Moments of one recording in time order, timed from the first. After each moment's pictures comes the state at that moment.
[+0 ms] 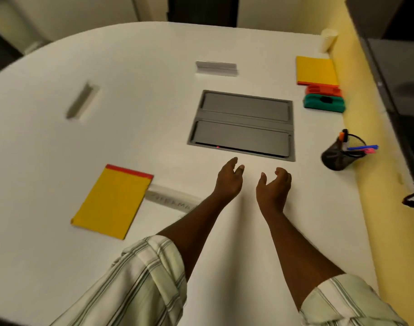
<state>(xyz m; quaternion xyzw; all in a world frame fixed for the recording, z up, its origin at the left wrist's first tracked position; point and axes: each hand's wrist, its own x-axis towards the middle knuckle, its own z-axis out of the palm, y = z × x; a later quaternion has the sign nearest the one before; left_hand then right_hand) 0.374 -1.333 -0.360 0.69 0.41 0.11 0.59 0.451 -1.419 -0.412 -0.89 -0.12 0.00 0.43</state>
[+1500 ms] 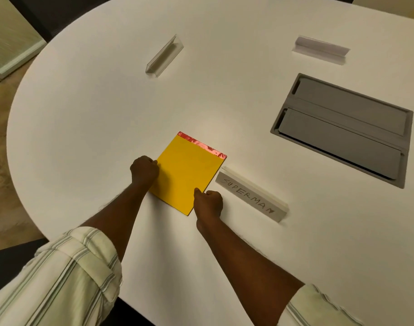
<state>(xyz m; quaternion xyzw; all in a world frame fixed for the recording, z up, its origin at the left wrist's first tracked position) 0.036 -1.093 -0.463 0.64 0.71 0.10 0.26 0.154 -1.242 -0.446 -0.77 -0.03 0.49 0.40</state>
